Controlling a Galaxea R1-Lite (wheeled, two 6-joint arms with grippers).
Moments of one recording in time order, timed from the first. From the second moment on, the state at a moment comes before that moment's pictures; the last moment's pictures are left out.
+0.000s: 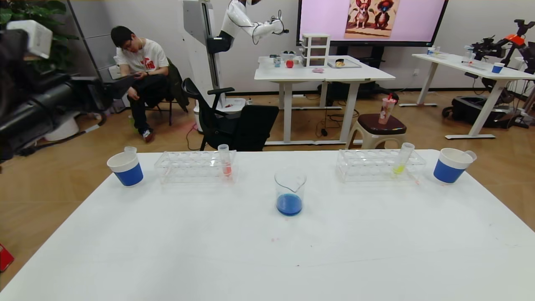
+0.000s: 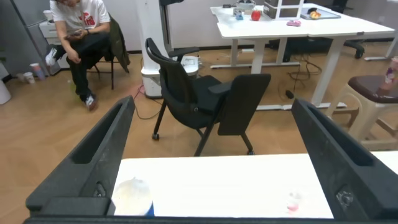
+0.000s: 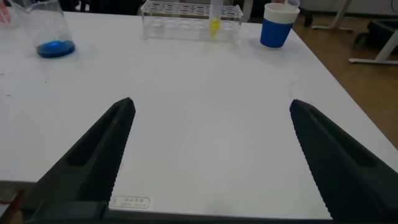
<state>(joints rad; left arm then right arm) 0.06 1.55 -0.99 -0.69 -0.06 0.03 0.00 0.00 0.00 0.00 0.01 -0.02</state>
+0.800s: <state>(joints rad) 0.09 0.46 -0.63 0.07 -0.06 0.08 0.00 0.00 0.00 0.00 0.01 -0.02</state>
